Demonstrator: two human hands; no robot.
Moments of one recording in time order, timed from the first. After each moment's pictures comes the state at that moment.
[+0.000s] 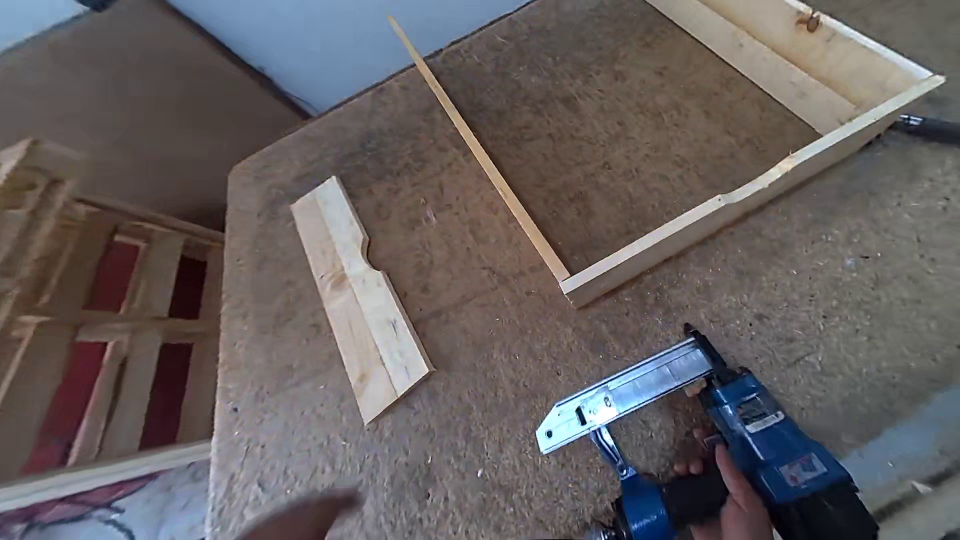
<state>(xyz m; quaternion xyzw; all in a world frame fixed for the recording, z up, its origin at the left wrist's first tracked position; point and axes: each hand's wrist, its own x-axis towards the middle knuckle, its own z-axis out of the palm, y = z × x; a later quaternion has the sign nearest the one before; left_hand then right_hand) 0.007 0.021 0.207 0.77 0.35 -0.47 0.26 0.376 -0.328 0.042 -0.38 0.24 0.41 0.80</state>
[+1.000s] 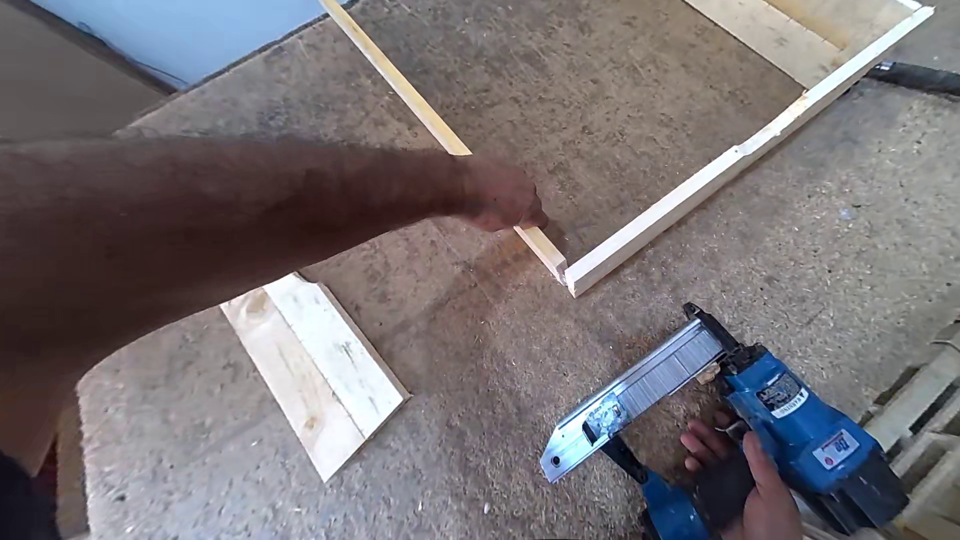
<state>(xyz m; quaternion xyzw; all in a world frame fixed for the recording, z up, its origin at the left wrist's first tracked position) 0.444 0.175 0.188 0.90 -0.22 -0.35 -0.14 0.350 -0.317 0.020 -0.46 0.21 0.34 0.79</state>
